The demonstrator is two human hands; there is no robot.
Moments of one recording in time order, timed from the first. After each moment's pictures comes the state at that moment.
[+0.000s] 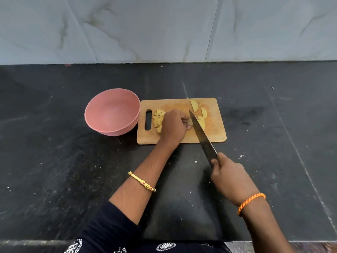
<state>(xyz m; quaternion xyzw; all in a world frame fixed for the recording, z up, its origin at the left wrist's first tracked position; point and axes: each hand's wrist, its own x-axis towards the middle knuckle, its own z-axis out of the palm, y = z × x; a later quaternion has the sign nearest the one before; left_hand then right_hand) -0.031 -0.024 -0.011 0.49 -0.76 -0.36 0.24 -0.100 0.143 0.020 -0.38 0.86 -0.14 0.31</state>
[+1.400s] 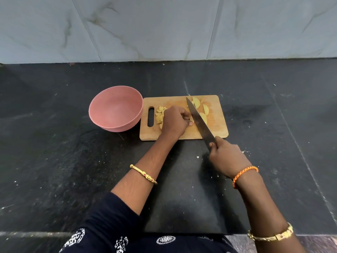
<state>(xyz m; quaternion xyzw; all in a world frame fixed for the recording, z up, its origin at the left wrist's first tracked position) -0.029 -0.026 -0.011 0.51 -0.73 -0.39 0.24 -0.108 0.113 0.023 -0.40 0.85 -0.12 0.32</state>
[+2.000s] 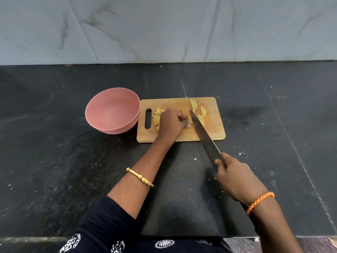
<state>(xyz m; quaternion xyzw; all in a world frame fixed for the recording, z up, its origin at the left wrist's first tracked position) -0.026 -0.025 -0.009 0.49 -0.73 -0.39 0.25 -0.108 0.154 0.034 -0.39 0.84 -0.13 0.35</state>
